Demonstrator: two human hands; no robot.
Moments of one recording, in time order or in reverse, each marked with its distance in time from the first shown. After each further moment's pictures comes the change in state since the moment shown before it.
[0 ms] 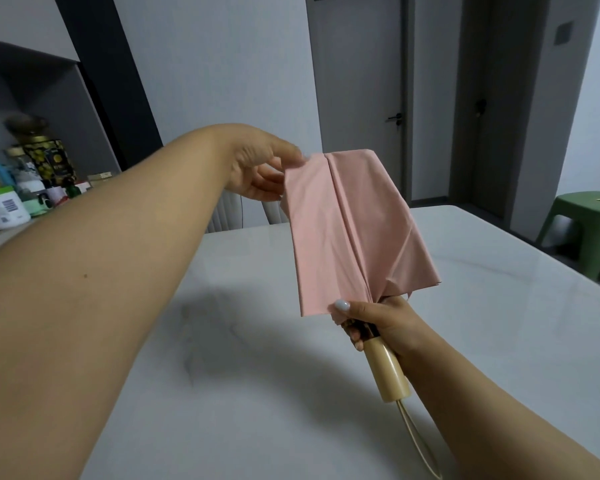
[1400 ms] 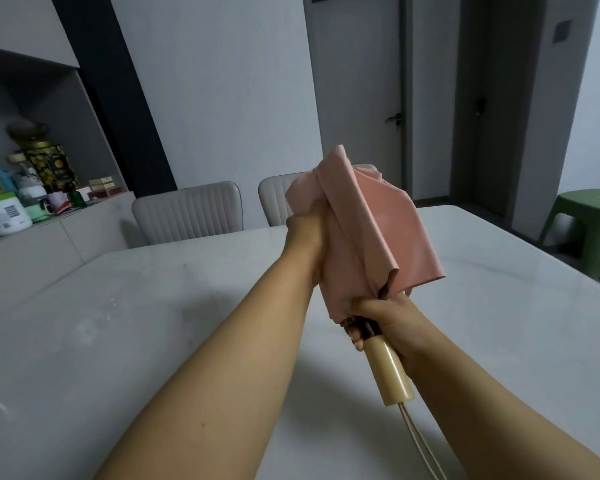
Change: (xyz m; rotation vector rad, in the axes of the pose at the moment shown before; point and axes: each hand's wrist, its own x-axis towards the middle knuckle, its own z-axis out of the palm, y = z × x) left_hand 0.019 -0.063 0.122 -0.581 0.197 -0.021; right_hand 0.000 -0.006 0.000 0.028 0.038 0.015
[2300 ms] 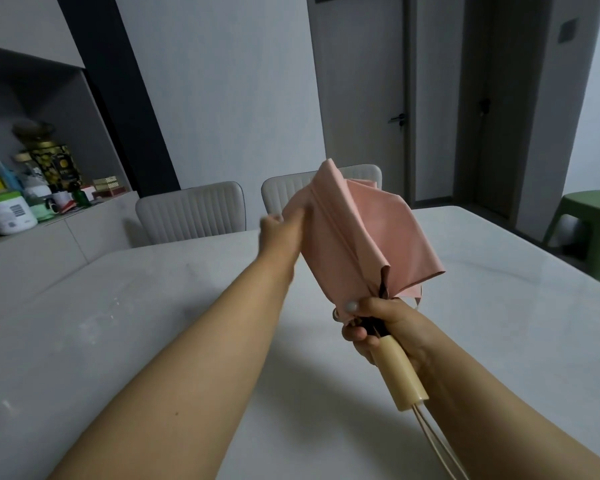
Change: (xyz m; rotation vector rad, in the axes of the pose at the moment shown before) left_hand 0.021 -0.009 -0.037 0.082 0.199 0.179; right_hand 0.002 -0.001 0.002 0.250 -0.129 0.251
